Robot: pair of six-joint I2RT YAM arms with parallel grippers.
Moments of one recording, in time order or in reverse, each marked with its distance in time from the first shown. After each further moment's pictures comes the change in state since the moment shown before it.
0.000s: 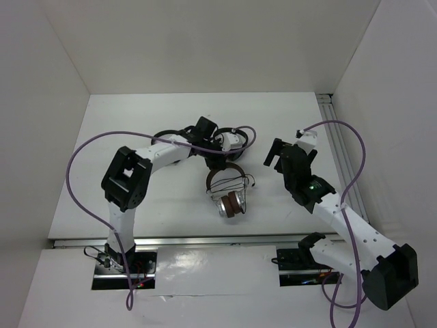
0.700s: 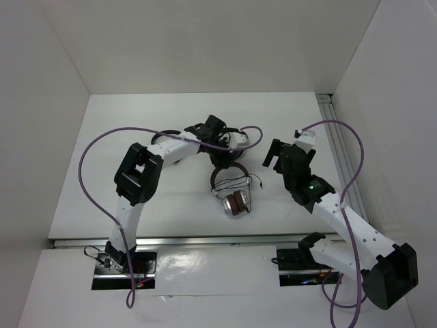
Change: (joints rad) left arm -0.026 0.151 0.179 -0.090 -0.058 0.014; right arm 0.000 0.009 0.000 0.003 -0.029 -0.008
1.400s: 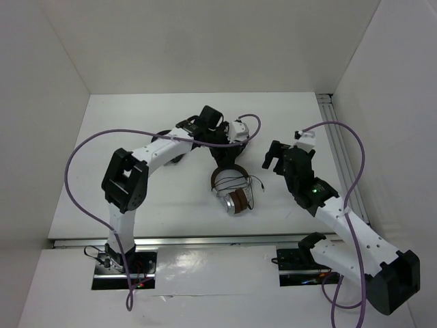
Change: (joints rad) left arm -0.007 -0.121 0.000 -0.006 -0.014 -0.054; right arm 0.000 -0.051 -0.014 0.003 -0.070 -0.026
